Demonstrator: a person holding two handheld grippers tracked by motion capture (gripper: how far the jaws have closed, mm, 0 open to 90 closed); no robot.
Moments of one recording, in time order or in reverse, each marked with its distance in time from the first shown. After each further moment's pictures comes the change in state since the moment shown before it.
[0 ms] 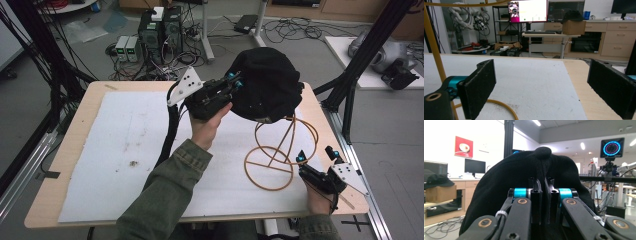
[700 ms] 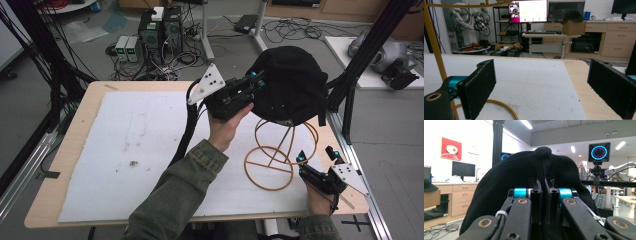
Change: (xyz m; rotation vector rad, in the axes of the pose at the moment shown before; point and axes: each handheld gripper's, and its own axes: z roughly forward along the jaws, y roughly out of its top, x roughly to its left) left arm -0.027 0.001 0.034 -0.016 -0.069 -0.014; right arm 0.000 0.001 -0.001 -0.002 0.001 0.000
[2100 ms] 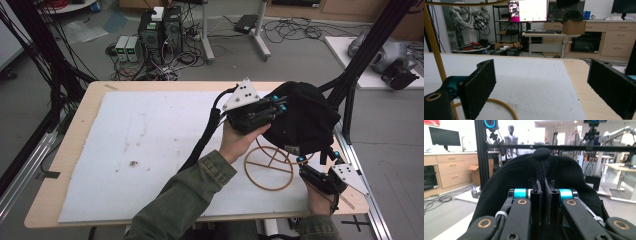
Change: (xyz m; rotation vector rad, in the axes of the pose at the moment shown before) left arm -0.027 -0.029 0.026 0.308 -0.056 0.010; right arm -0.001 -0.001 0.000 -0.001 -0.003 -0.004
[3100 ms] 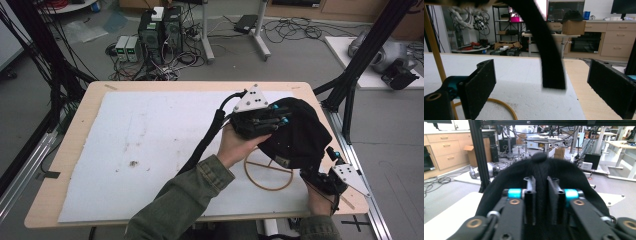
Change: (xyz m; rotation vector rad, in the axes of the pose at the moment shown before) left arm -0.005 -0.006 0.004 0.142 -0.027 -0.014; right arm 0.000 0.000 -0.001 0.002 0.001 0.000
